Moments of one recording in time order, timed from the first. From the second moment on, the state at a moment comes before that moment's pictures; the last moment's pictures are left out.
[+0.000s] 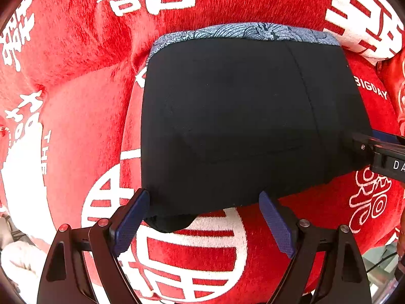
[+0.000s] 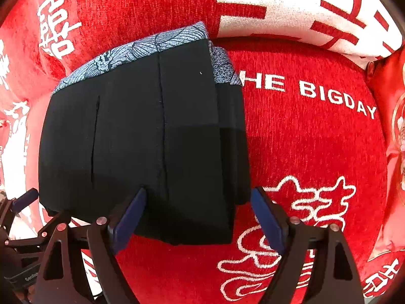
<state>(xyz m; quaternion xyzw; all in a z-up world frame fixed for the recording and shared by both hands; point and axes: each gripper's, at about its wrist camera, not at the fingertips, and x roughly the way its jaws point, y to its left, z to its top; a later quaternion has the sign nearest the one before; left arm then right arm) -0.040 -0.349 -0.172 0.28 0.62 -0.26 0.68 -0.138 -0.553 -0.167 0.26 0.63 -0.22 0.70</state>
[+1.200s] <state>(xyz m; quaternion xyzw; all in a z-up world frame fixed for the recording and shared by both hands) -0.040 -0.352 -0.192 0.35 0.66 -0.23 0.63 -0.136 -0.558 -0.180 0.26 0.64 -0.22 0.69</state>
